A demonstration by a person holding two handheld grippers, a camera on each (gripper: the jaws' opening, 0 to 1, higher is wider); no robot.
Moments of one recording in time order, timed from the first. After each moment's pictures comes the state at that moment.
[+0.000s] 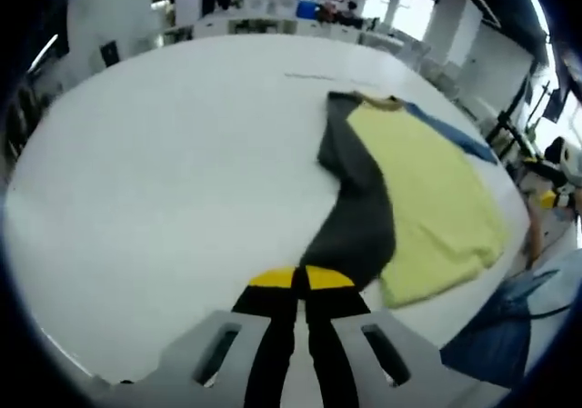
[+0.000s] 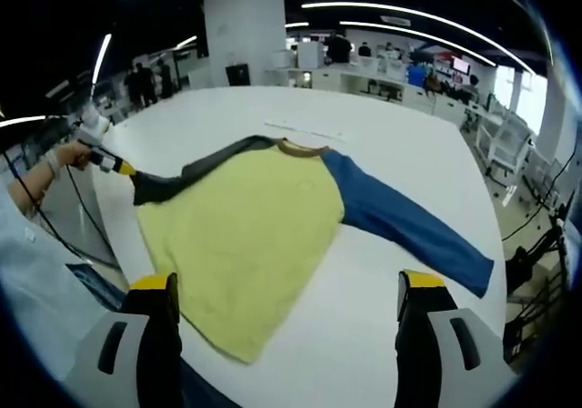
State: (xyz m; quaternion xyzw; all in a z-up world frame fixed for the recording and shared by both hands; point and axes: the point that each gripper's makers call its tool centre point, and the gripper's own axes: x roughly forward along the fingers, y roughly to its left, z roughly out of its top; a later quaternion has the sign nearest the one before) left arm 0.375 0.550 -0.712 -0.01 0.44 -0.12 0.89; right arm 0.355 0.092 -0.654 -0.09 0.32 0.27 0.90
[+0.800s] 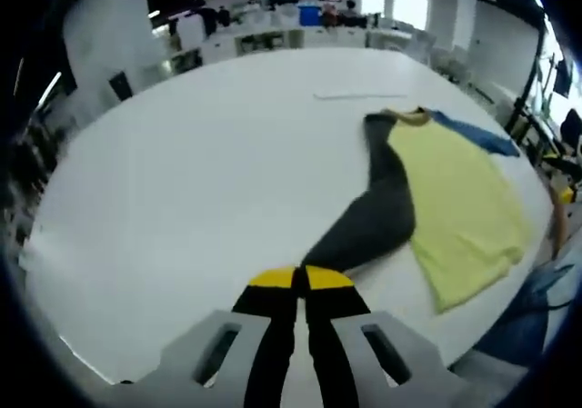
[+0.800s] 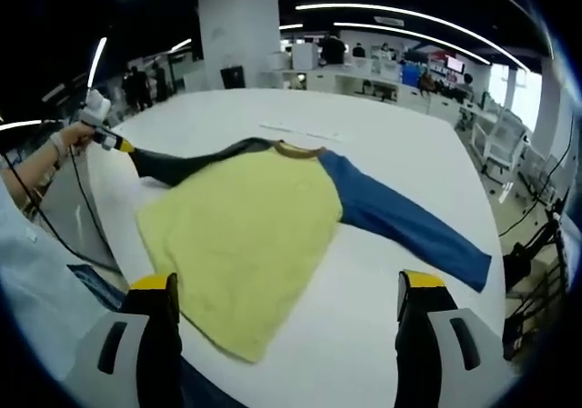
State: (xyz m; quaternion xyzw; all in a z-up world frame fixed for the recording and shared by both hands) left arm 0.412 0.610 -0.676 0.06 0.42 -0.09 0.90; right arm 0.350 0.096 -0.651 -0.08 0.32 0.26 0.91
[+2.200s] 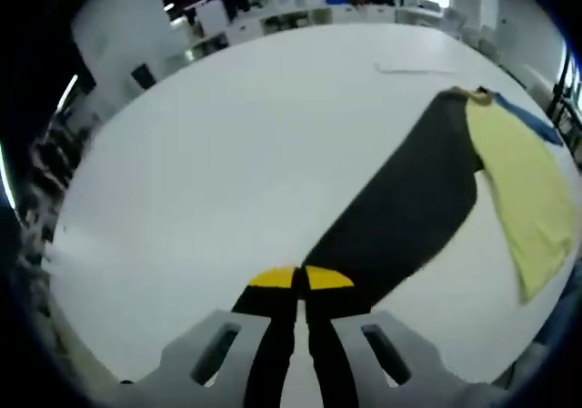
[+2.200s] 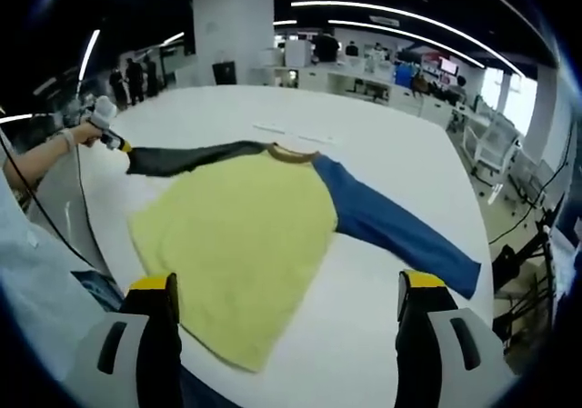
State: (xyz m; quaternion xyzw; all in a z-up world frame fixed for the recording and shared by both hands) left arm 0.458 0.705 -0.718 0.12 0.45 -0.02 0.88; right arm 0.360 0.104 -0.638 -0.10 0.33 0.23 0.91
